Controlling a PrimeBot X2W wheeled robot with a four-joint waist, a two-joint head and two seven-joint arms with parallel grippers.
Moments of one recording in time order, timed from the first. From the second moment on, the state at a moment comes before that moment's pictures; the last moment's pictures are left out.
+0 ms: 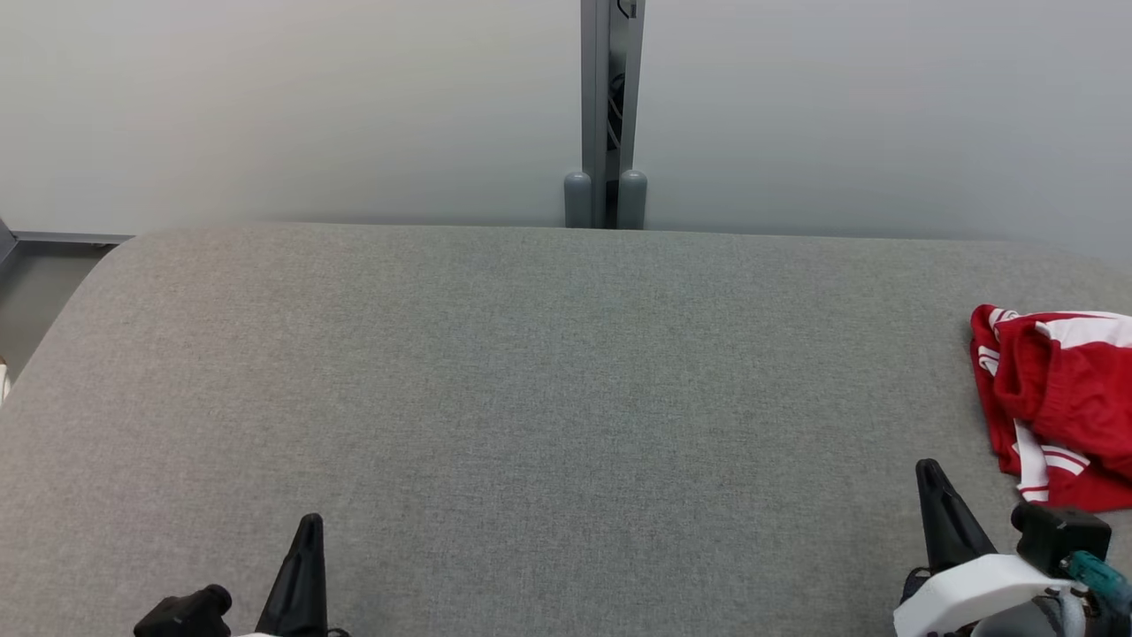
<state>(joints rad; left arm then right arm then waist) 0.08 0.04 -0.04 0.30 -0.47 -0.08 -0.24 -0.07 -0.03 -0.03 0.39 0.23 0.13 -0.18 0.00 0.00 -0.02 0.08</state>
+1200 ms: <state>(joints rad) -0.03 0.04 -0.10 0.31 -0.98 -0.10 -0.18 -0.08 -0.04 -0.19 0.33 0.81 0.13 0.04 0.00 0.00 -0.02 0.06</state>
